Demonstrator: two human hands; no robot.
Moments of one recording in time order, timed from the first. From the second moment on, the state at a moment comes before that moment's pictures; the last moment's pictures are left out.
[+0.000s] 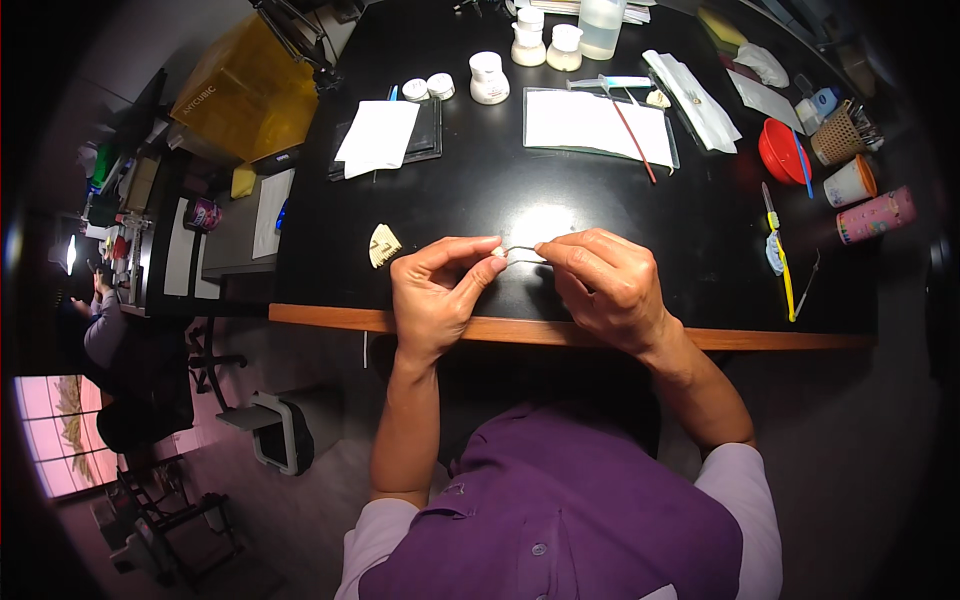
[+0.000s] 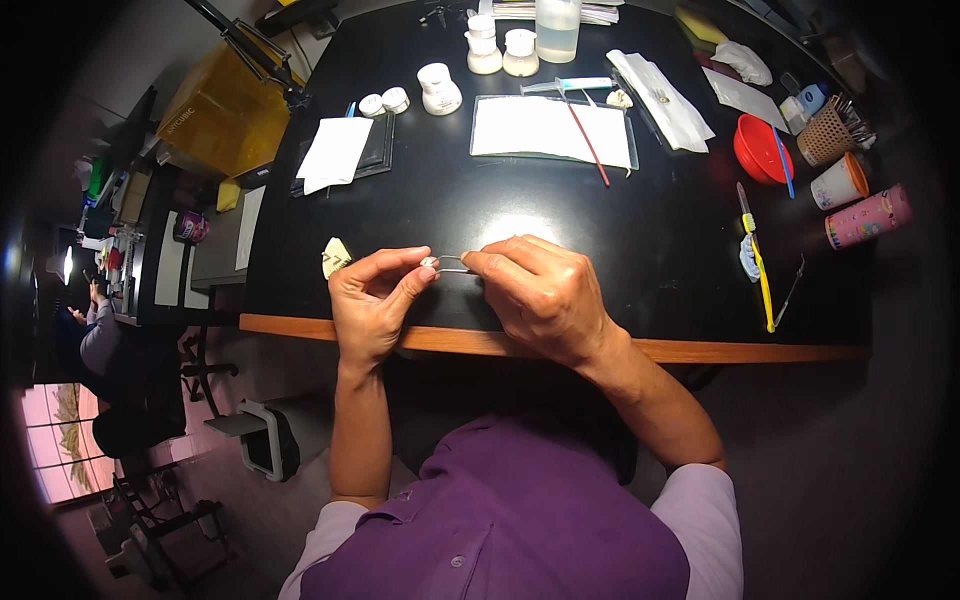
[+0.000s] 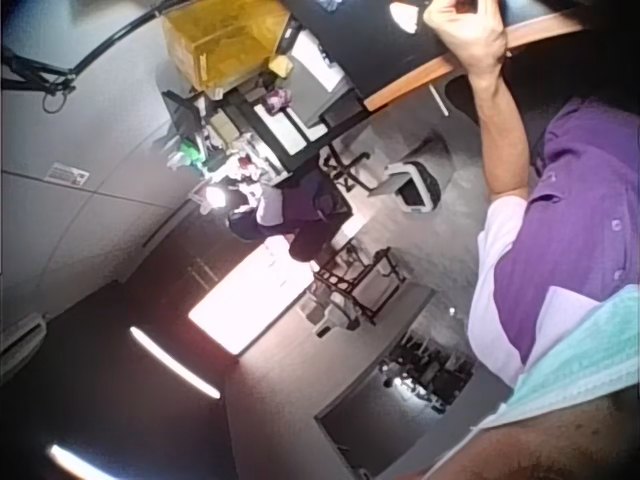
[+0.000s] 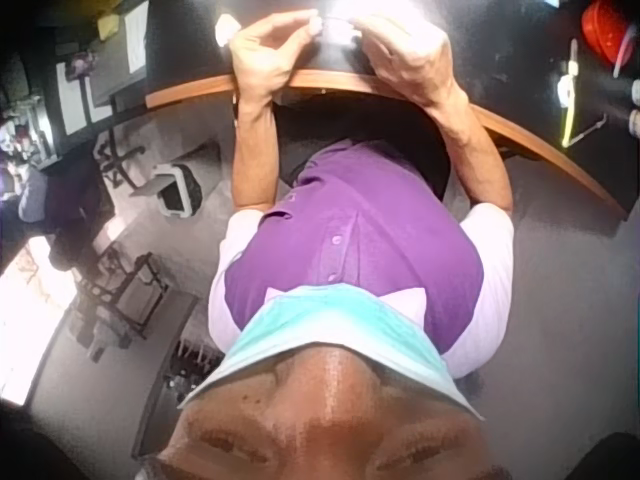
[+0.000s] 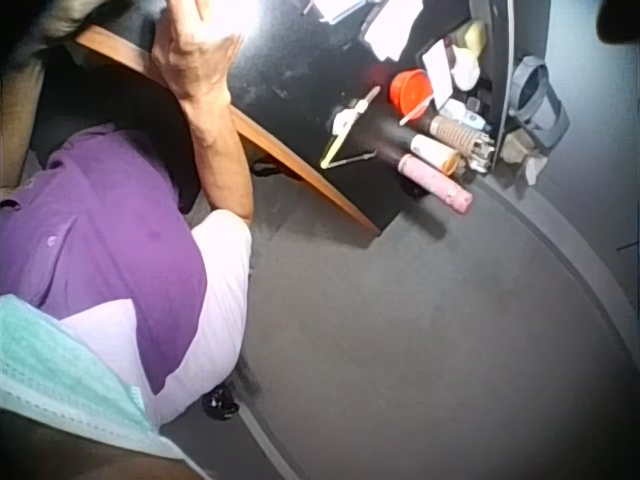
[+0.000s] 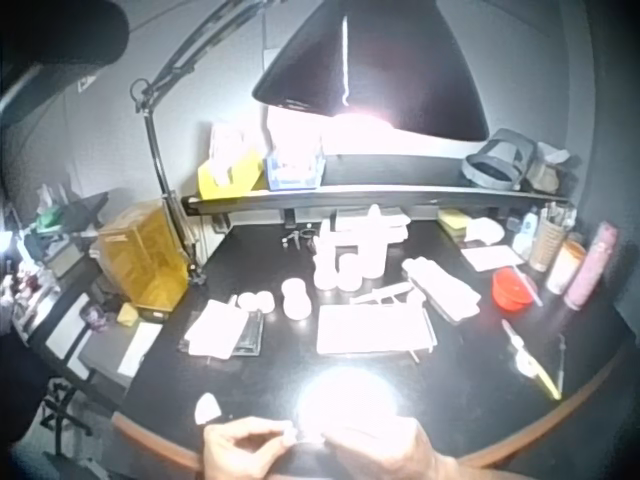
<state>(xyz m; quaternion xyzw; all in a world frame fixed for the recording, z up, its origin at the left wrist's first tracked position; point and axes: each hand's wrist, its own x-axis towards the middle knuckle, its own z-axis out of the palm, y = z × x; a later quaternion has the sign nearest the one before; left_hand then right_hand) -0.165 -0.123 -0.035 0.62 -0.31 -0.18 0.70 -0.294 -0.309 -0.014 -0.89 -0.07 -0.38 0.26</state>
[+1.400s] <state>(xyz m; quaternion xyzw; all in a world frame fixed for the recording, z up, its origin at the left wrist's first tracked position) -0.089 -0.003 -0.024 0.66 -0.24 -0.13 0.70 -0.198 -0.222 0.007 -0.89 -0.17 -0.25 0.33</state>
